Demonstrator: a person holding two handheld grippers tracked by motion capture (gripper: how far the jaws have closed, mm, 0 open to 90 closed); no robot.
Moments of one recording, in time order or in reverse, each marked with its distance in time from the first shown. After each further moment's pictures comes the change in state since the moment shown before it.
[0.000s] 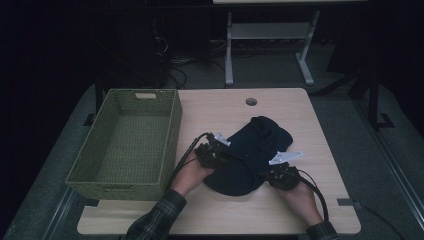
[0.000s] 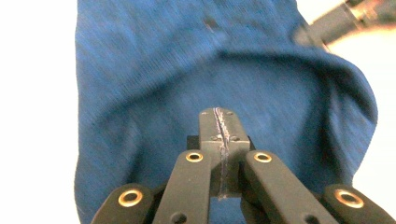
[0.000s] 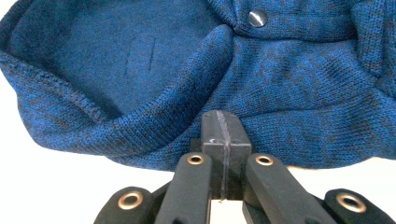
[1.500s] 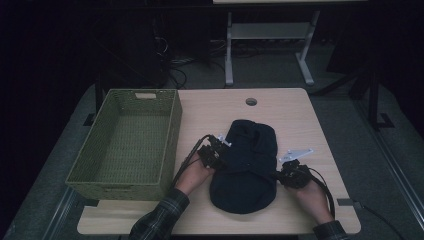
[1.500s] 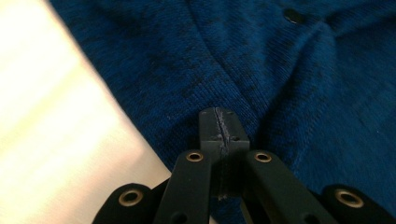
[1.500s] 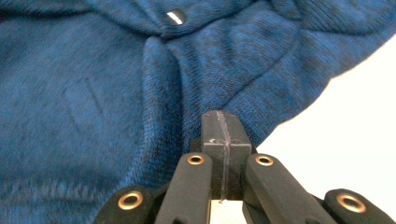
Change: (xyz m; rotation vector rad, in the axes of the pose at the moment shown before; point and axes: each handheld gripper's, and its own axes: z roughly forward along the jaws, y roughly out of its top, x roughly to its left) left arm 0.005 -0.023 0.027 0.065 -0.034 -0.066; right arm -0.021 -0.008 -0.018 0.055 -0.038 0.034
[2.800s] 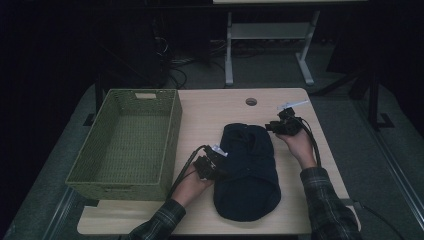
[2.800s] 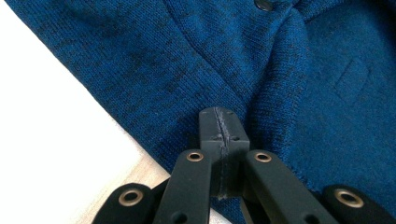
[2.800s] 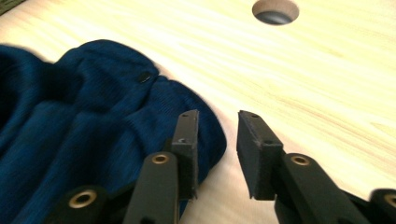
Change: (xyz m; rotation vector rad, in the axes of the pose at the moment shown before) left arm -0.017 -0.022 -0.005 -0.046 -0.017 -0.023; right arm -0.107 0.113 0.039 -0.114 -0.095 0.133
